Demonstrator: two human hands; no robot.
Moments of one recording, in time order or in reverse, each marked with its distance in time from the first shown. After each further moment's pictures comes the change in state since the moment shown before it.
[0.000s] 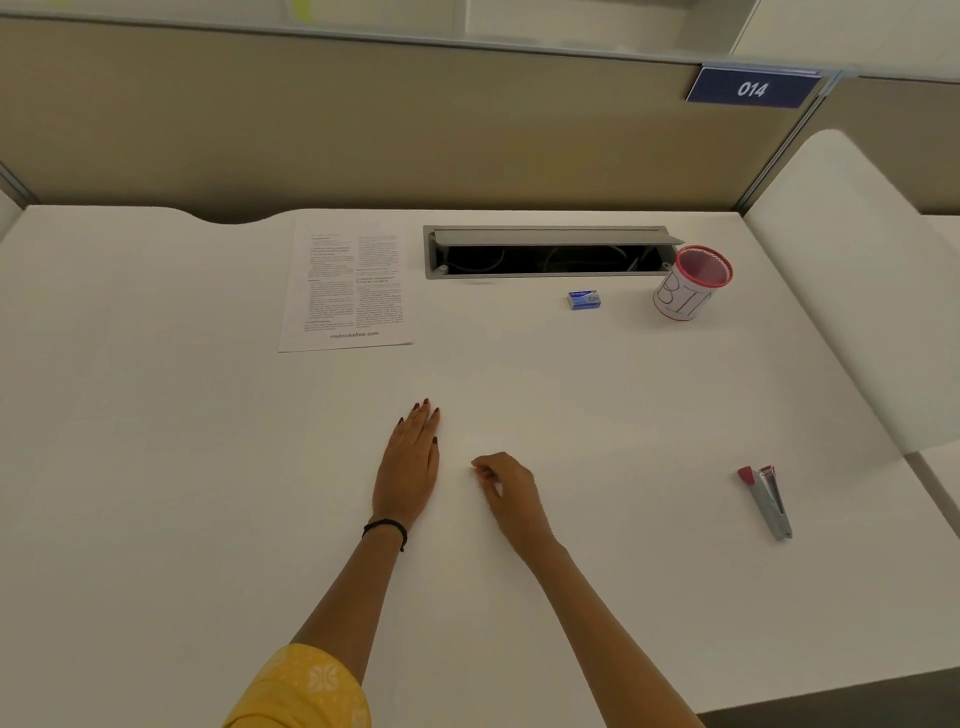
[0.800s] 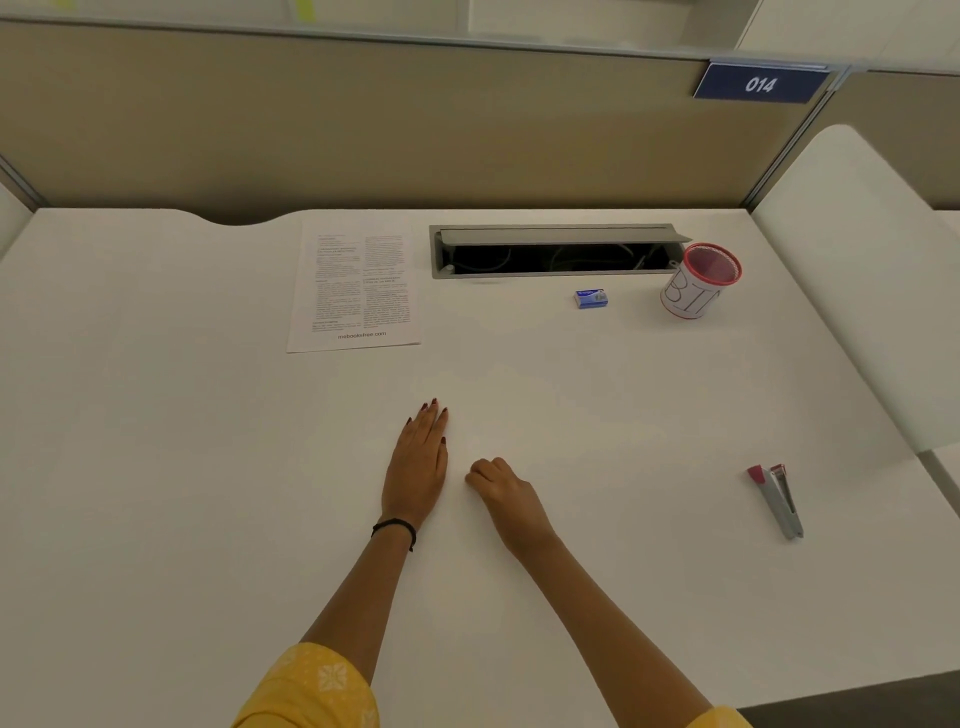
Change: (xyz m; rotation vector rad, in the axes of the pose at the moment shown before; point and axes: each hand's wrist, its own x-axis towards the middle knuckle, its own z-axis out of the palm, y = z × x) left_hand 0.000 0.000 0.000 -0.021 -0.019 -0.017; right_hand 0.001 -0.002 0.013 -0.619 -0.122 -0.339
